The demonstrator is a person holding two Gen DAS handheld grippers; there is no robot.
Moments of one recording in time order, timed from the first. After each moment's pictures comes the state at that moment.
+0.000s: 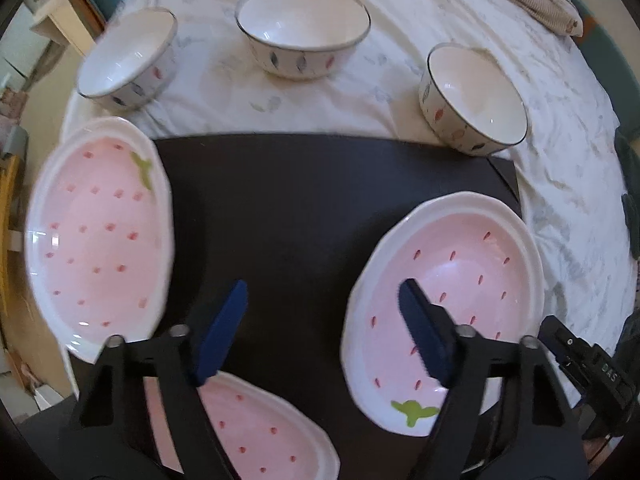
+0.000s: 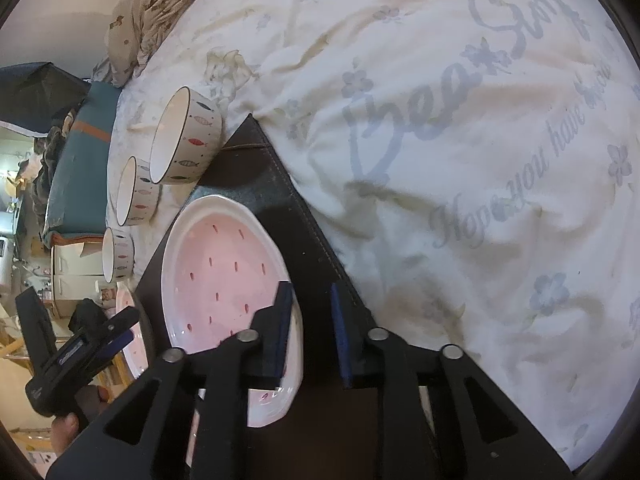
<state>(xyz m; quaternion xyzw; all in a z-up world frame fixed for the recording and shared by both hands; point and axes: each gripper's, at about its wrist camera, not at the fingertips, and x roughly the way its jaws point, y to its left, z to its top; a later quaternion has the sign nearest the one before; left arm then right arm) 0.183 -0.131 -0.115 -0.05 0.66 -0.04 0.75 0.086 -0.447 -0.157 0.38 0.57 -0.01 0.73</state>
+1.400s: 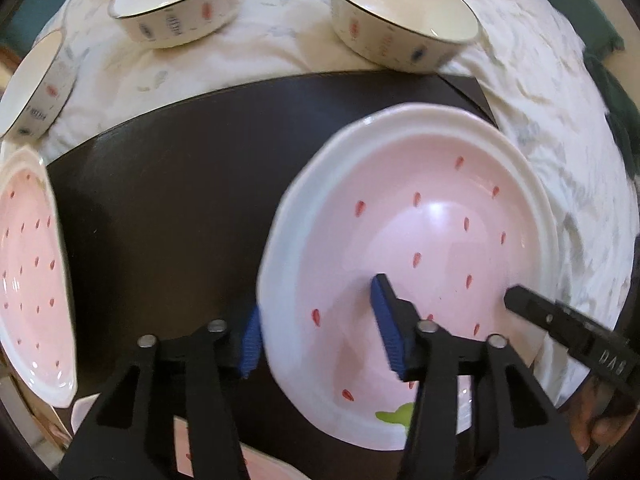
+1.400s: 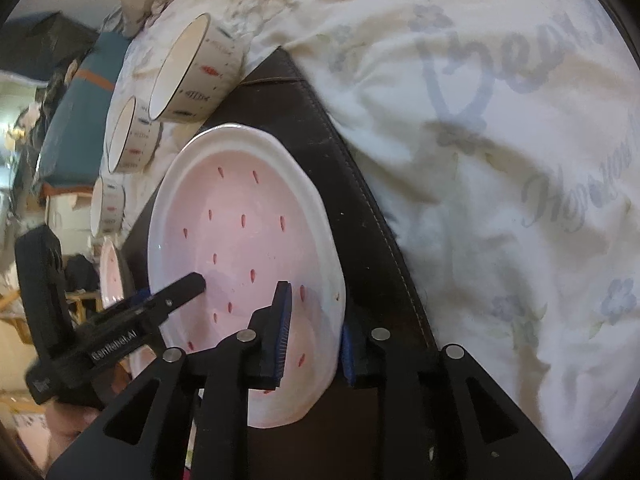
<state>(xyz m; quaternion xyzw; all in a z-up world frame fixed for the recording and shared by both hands) 0.173 -0.173 -0.153 0.01 0.67 -0.13 0.73 0.103 -0.405 -0.181 0.33 0.61 0.04 0.72</state>
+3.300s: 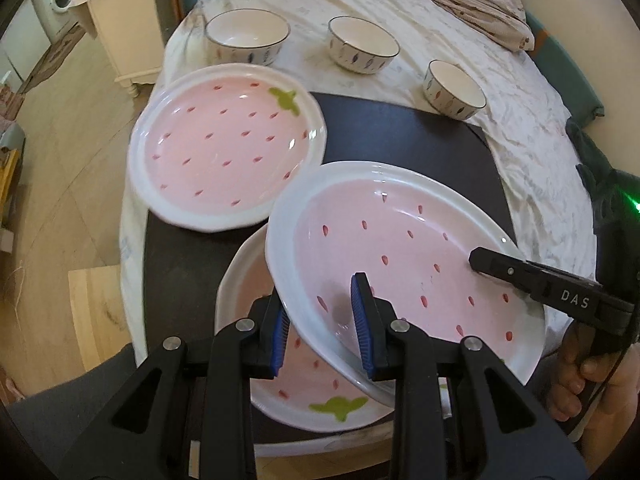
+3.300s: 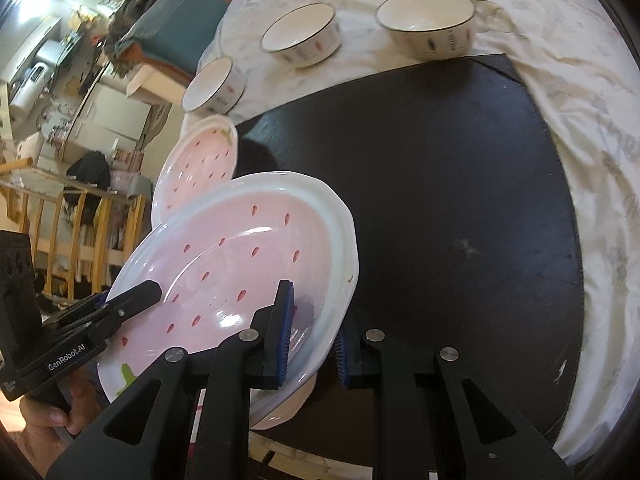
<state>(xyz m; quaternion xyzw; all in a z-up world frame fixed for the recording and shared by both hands) 0.038 -0.003 -0.059 -0.06 0.59 -0.09 0.80 0.069 -0.247 -0.104 0.19 0.60 0.17 0.76</state>
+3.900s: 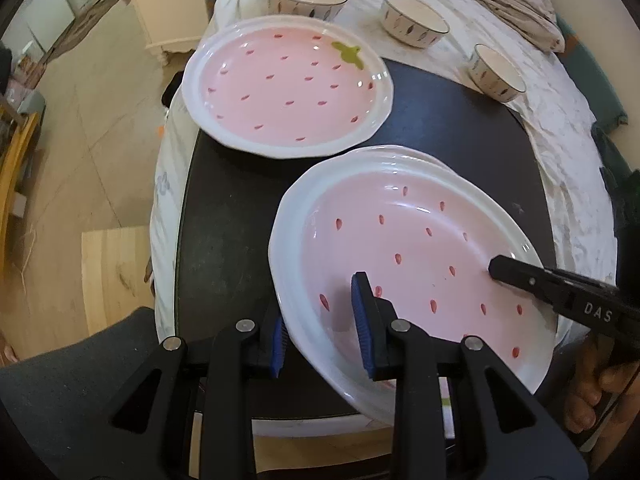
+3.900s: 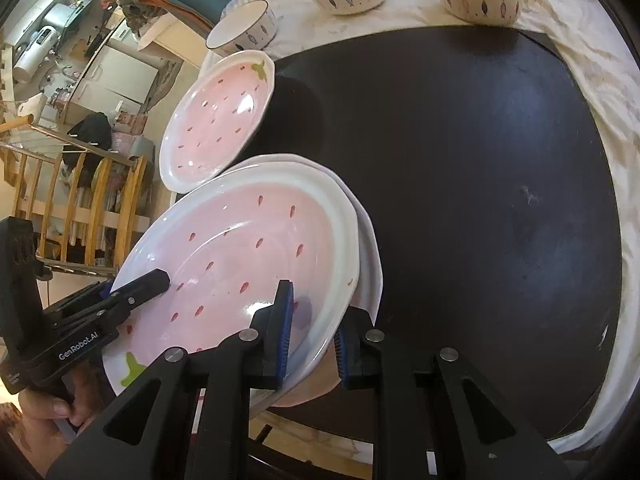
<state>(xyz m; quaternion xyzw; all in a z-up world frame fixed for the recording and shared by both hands) 0.008 0.033 -0.093 -0.07 0.62 -0.04 0.78 0.044 -0.199 -0.125 0.15 0.63 0.19 0.74</state>
